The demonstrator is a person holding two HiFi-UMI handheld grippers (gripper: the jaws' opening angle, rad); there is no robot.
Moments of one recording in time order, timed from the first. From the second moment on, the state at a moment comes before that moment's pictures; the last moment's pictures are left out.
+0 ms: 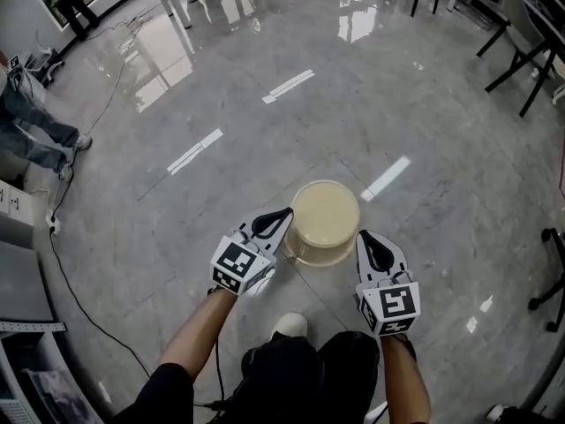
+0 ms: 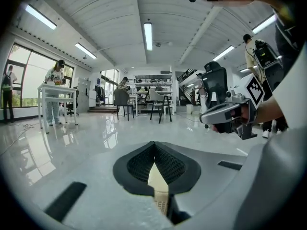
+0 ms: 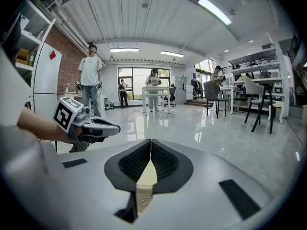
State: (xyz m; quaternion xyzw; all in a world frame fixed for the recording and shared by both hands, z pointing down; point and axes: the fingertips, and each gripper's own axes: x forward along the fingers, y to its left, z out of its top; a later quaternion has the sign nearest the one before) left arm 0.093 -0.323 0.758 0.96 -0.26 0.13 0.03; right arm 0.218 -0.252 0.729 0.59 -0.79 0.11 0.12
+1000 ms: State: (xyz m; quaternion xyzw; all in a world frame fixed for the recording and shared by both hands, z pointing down) left arm 0.117 -0.351 0.883 0.95 -0.16 0.17 0.20; right arm 0.237 -0.298 0.877 0.53 -0.78 0.32 0.13
